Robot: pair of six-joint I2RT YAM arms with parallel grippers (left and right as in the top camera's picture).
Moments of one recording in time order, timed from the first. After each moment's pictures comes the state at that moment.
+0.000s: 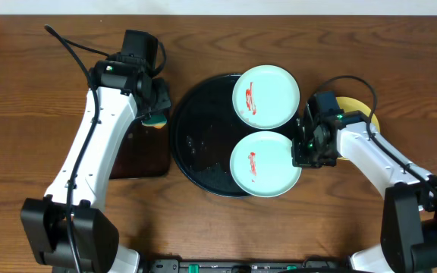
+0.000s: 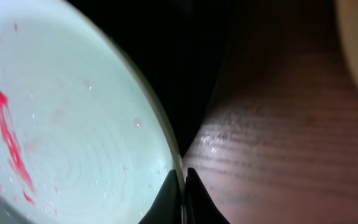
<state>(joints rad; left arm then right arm) -0.16 1.67 1.51 -1.10 -0.09 -0.46 0.24 1.69 1.00 -0.81 -0.21 0.26</state>
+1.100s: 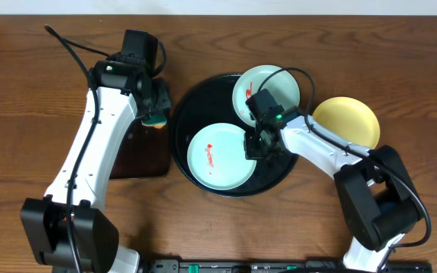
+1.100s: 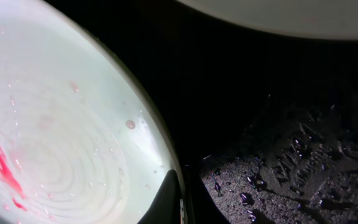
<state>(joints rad) -0.16 1.67 1.51 -1.10 -0.09 -0.46 0.54 1.91 1.18 -0.66 -0.18 0.52</state>
